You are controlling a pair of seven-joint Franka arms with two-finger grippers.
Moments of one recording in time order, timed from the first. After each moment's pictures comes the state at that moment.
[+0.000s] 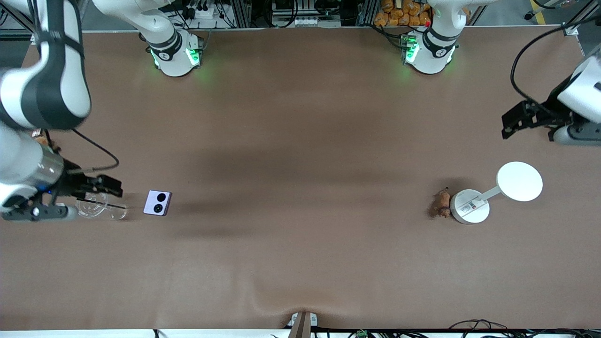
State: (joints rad) left arm 0.04 0.05 -0.17 -1.45 0.02 1.56 -0.07; right arm 0.28 0.31 -0.27 -1.41 0.11 1.73 -0.05
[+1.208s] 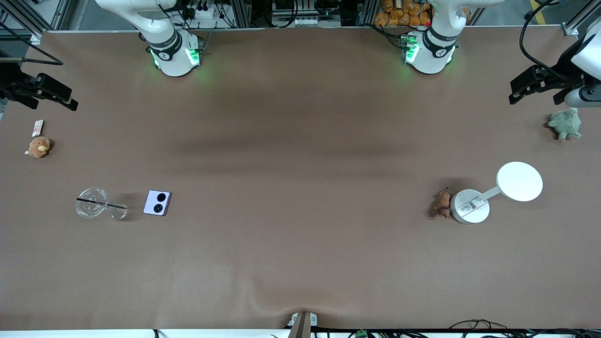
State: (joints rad) left arm -0.06 -0.10 -0.02 -1.61 0.00 1.49 -0.07; right arm 0.04 -0.09 -0.07 -1.59 0.05 1.45 0.07
